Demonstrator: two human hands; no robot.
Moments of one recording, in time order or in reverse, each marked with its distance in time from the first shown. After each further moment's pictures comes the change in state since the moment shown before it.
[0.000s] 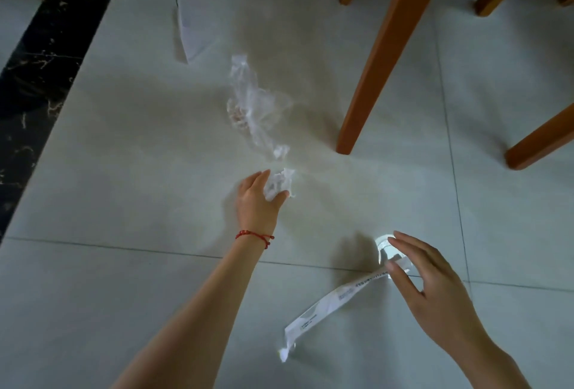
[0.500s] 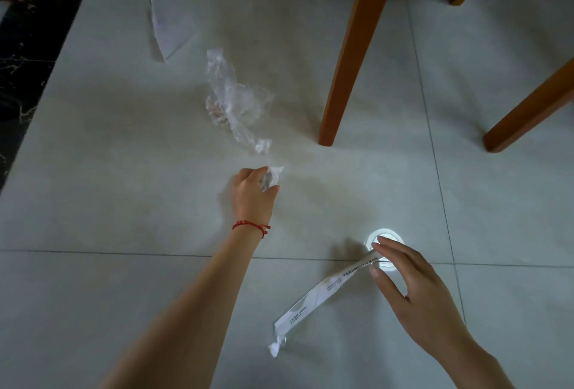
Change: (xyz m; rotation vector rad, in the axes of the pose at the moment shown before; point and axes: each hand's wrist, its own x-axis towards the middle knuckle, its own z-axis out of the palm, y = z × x) left_hand 0.005 0.005 0.021 0.035 0.045 0.069; right_hand -0.023 0.006 0.007 0.028 -0.020 0.030
